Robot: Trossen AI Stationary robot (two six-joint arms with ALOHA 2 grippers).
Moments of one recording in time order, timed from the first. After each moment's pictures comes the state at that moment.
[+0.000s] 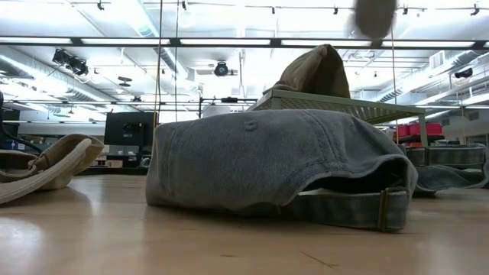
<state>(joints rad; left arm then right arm) -0.36 1.11 1.07 -0.14 -0.51 0.00 0.72 1.24 0.72 1.06 0.96 -1.26</state>
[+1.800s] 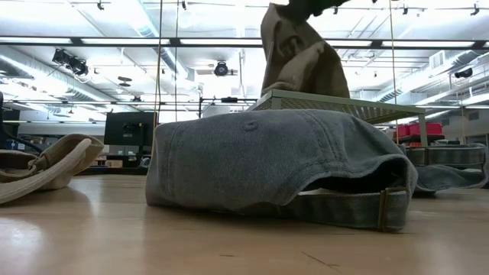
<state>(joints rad) -0.37 1.17 1.07 -0.11 -0.63 0.09 -0.25 1.29 1.07 0.37 0.45 -0.80</state>
